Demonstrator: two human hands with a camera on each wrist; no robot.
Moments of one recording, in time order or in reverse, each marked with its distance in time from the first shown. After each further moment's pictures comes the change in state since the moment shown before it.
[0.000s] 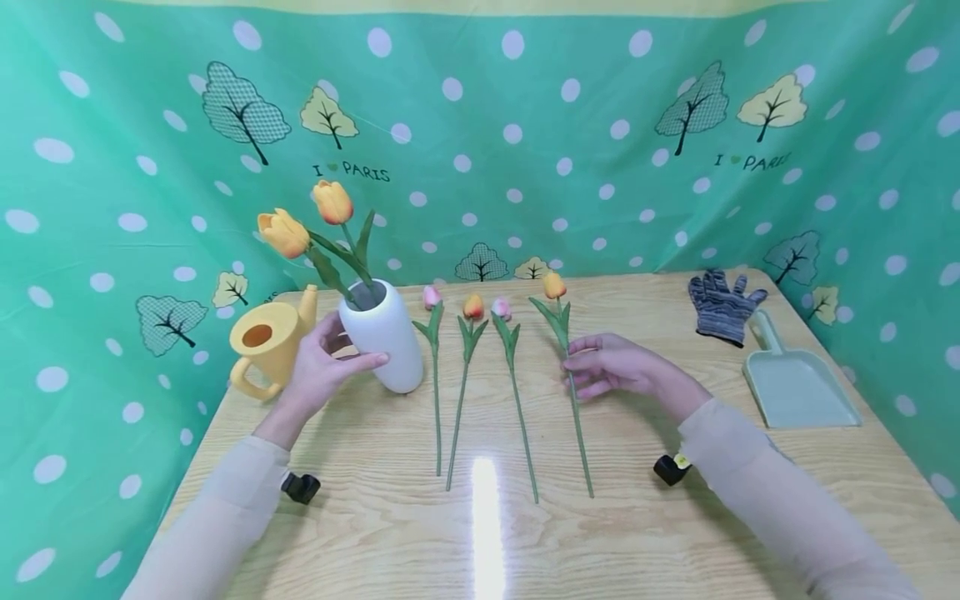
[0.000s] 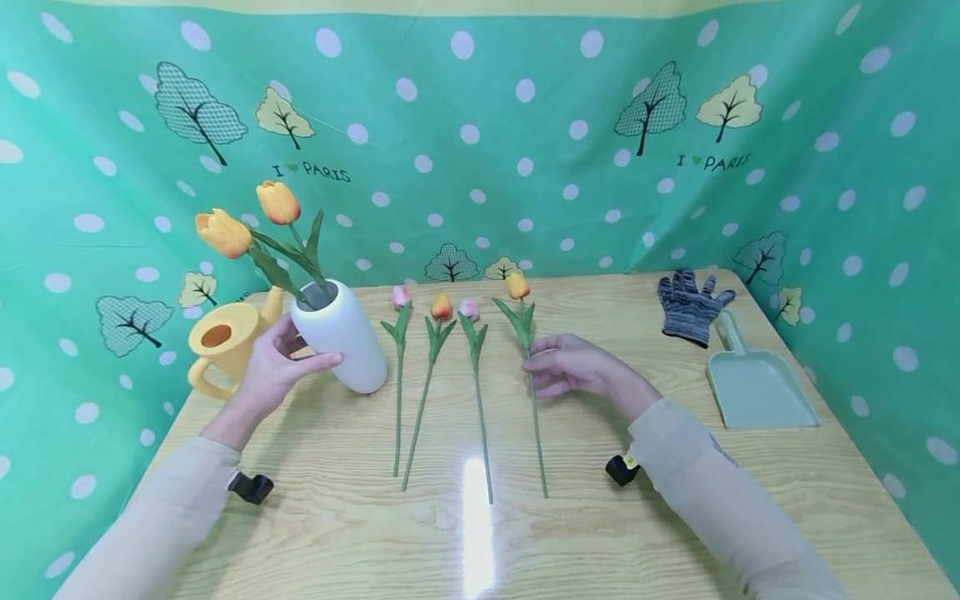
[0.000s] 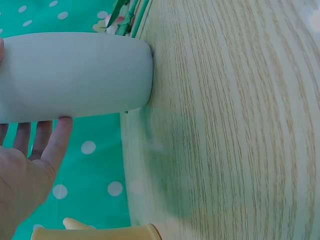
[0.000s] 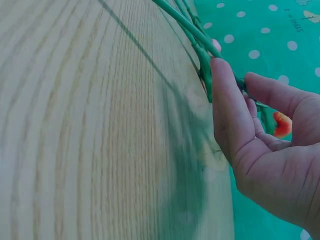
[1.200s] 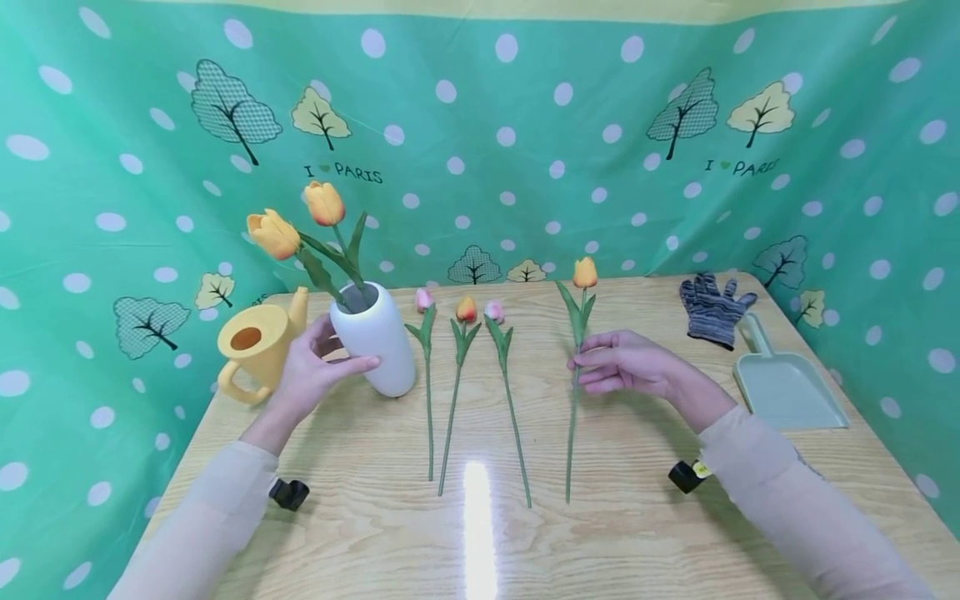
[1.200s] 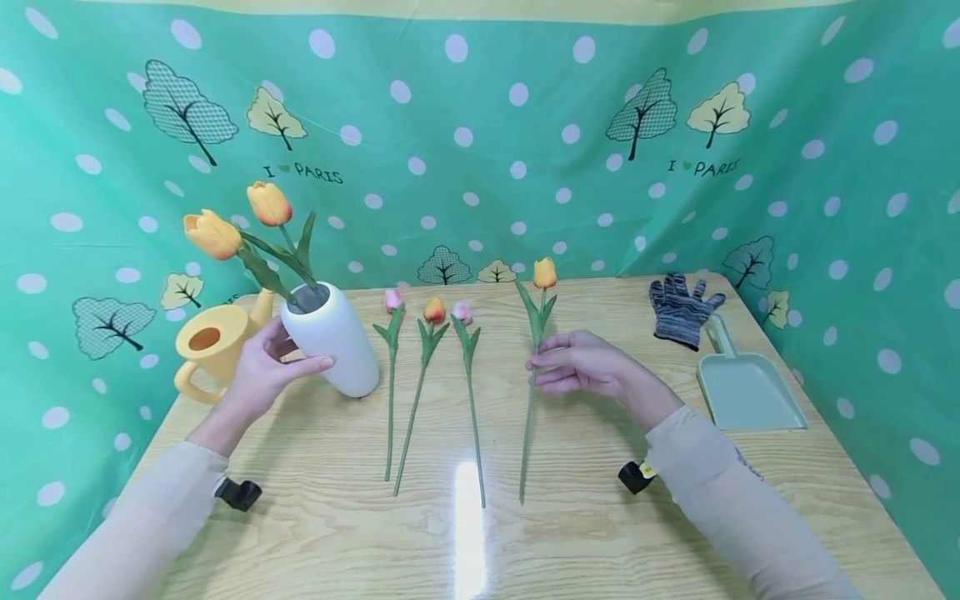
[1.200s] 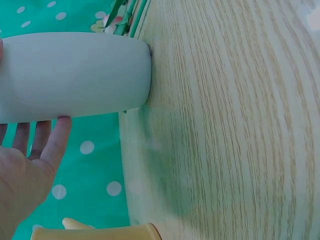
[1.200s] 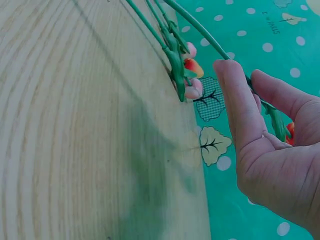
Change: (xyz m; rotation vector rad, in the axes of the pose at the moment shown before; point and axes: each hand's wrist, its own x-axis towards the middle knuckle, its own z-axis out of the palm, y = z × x) left_hand 0.001 -0.002 0.000 0.019 -0.004 -0.010; right_hand -0.032 -0.012 -0.011 0.077 -0.043 -0.071
